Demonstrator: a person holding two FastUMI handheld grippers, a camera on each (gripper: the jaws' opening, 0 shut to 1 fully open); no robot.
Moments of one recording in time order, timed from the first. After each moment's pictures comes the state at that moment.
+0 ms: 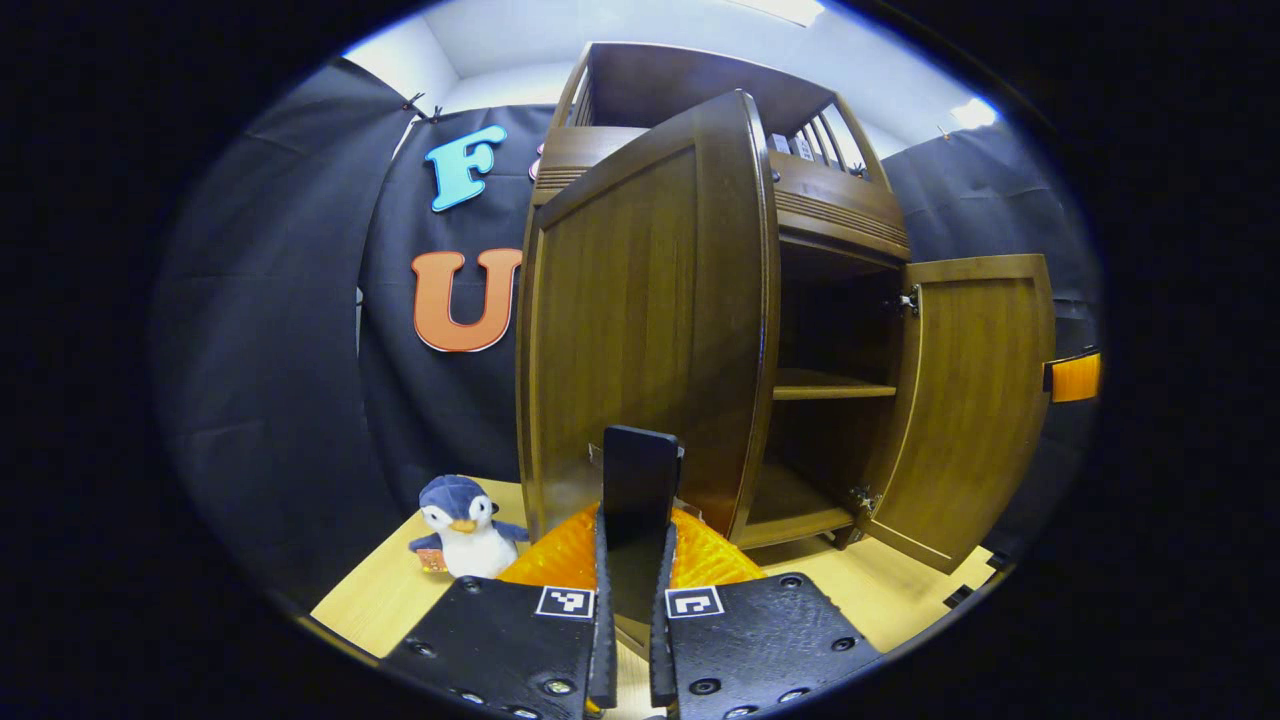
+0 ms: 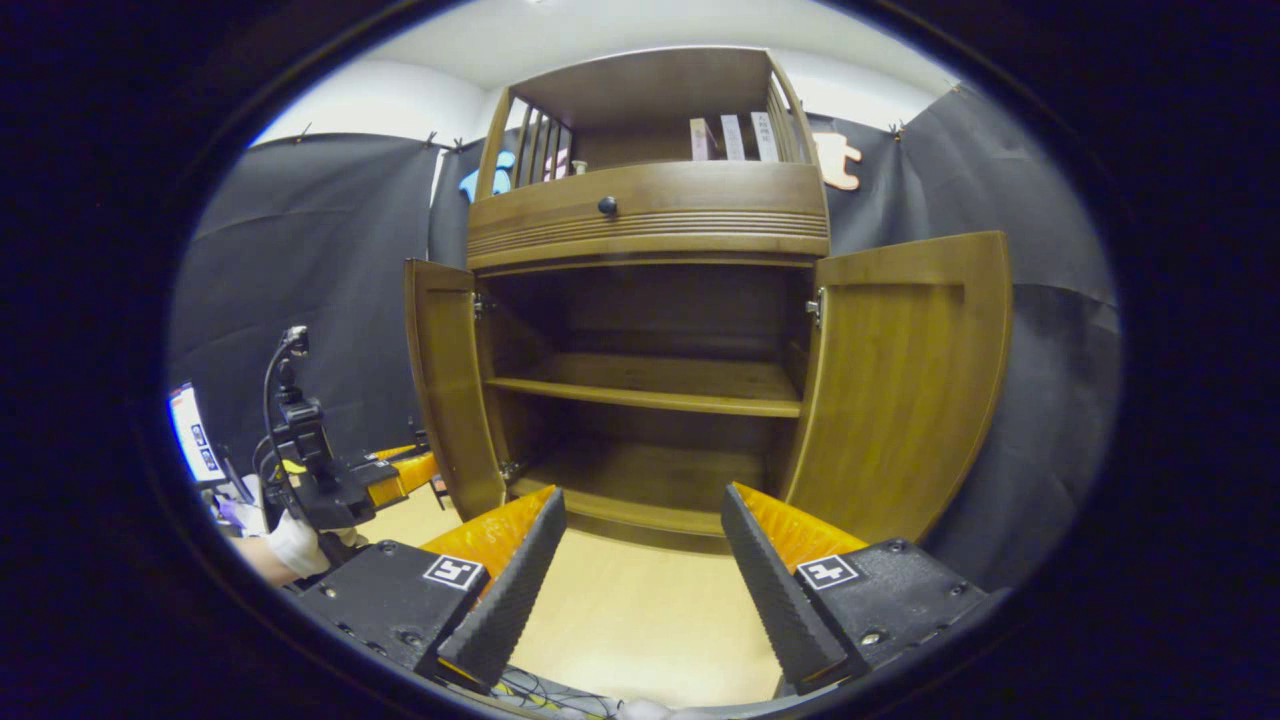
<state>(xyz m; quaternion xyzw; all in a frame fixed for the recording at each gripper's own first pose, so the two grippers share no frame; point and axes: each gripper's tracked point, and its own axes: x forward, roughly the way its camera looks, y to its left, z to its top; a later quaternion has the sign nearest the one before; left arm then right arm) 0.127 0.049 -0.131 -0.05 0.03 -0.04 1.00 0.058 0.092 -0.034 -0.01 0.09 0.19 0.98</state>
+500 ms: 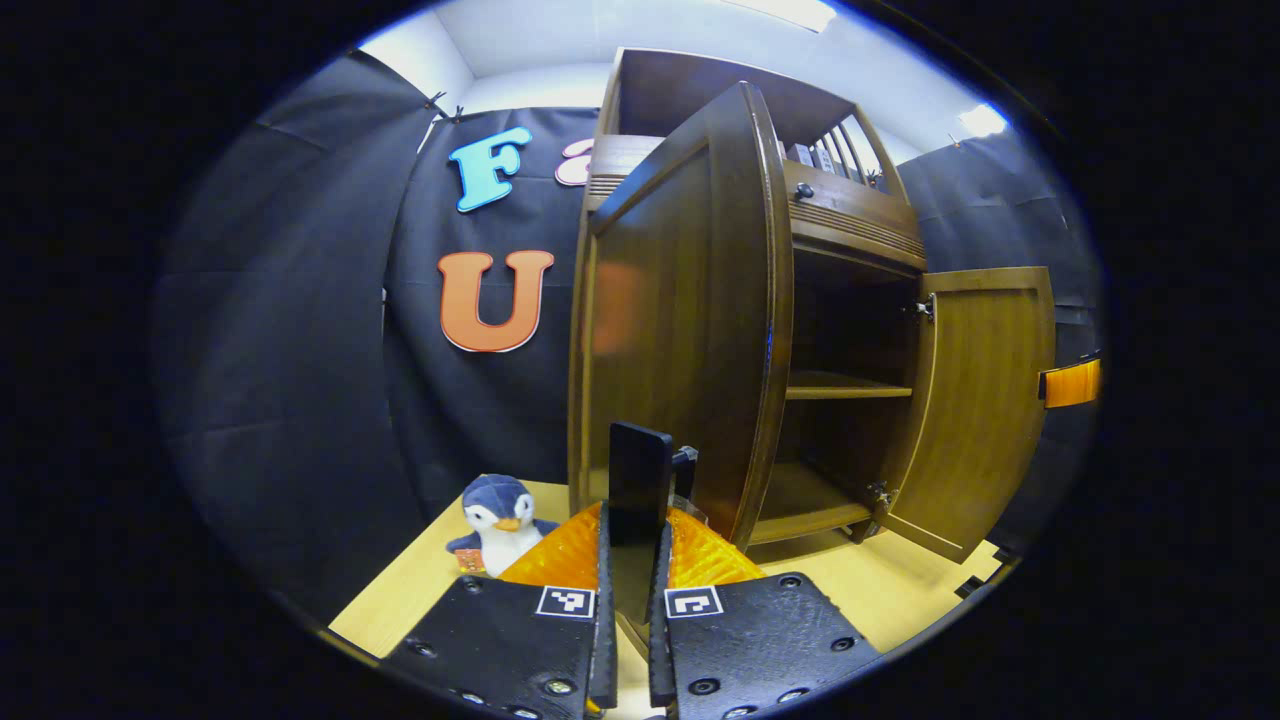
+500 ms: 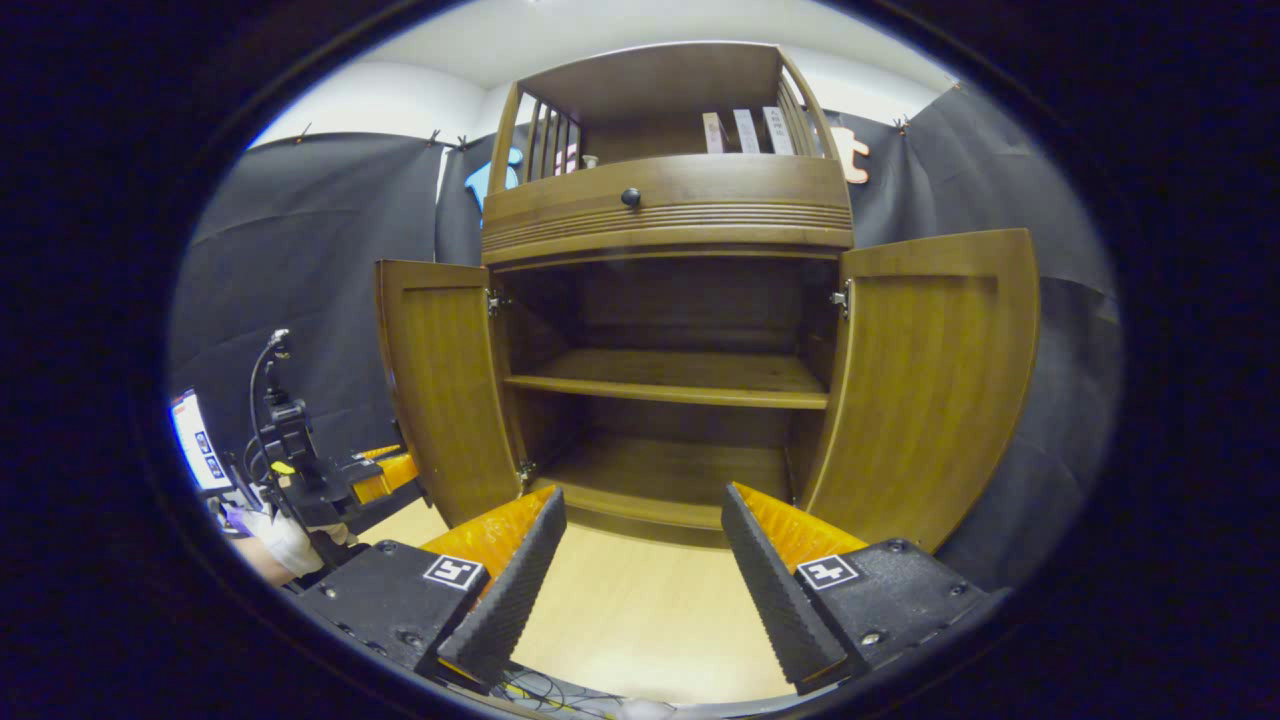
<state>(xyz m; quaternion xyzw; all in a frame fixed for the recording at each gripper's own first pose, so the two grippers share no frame) 0.109 0.107 -0.135 -0.05 0.02 -0.02 1.00 0.049 0.128 -0.038 -0.01 0.10 0.20 0.98</state>
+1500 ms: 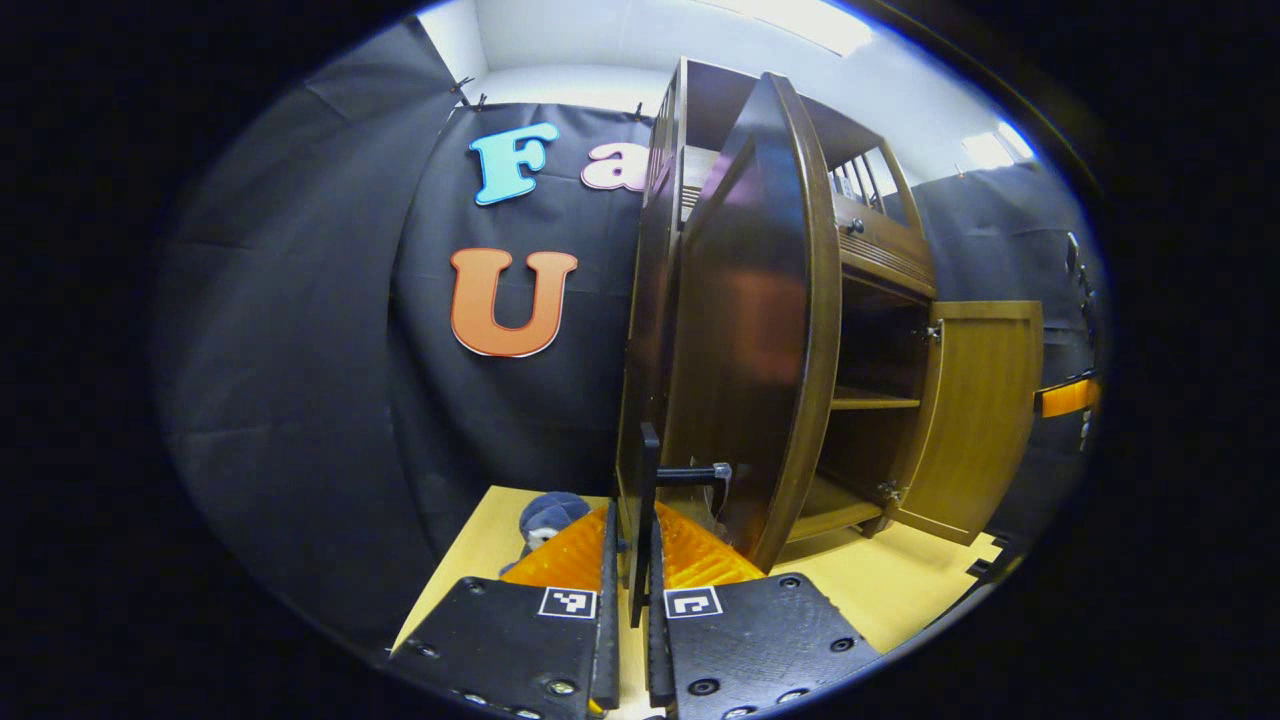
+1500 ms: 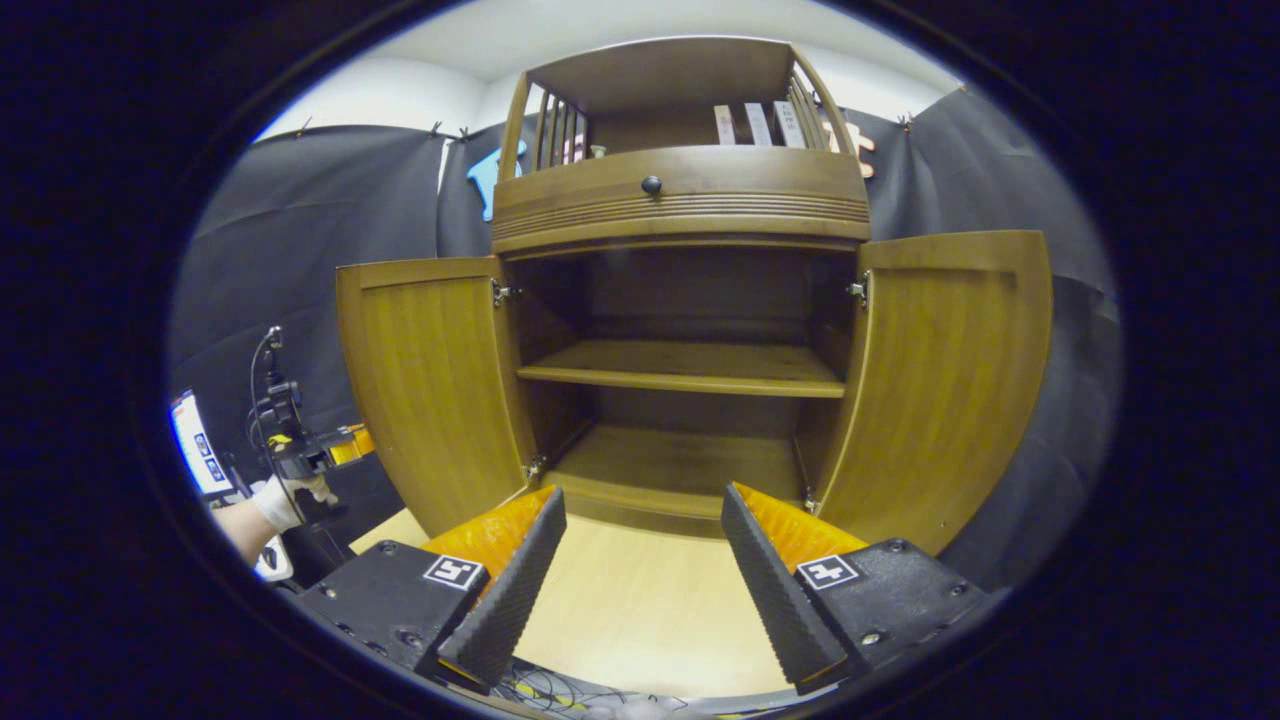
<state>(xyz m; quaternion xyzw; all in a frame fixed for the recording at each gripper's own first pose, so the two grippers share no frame) 0.123 0.216 -0.143 -0.07 0.01 -0.09 0.99 0.042 0.151 -0.046 -0.01 0.11 0.19 0.98</state>
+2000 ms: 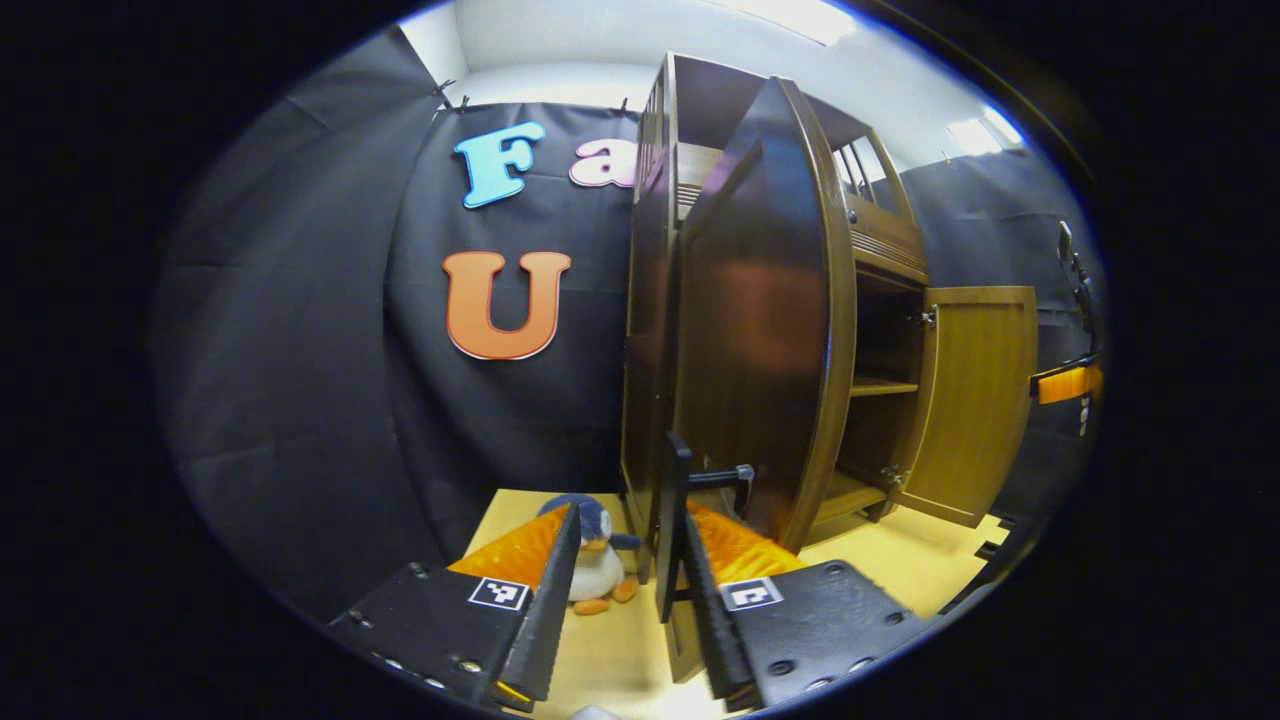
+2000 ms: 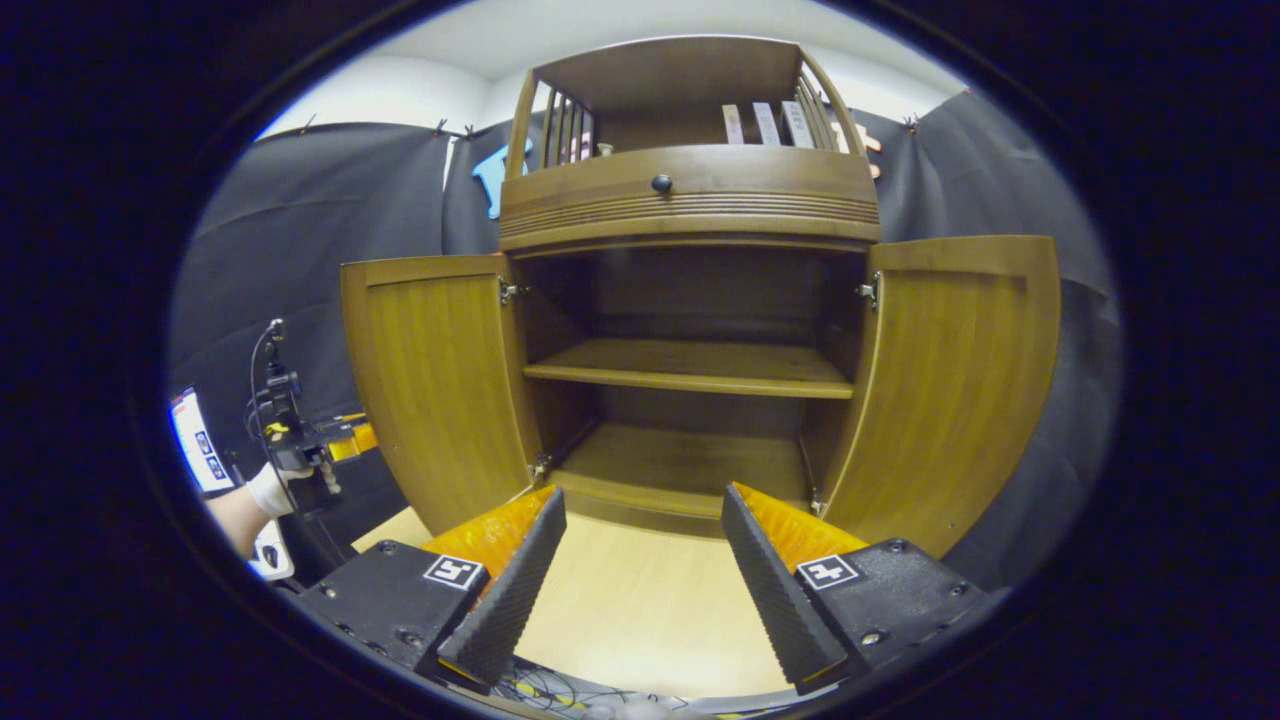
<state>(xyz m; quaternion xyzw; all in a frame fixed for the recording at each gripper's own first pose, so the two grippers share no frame) 0.115 0.236 -0.139 -0.04 0.02 -0.08 1.00 0.044 0.155 -0.047 -0.01 0.11 0.20 0.97</state>
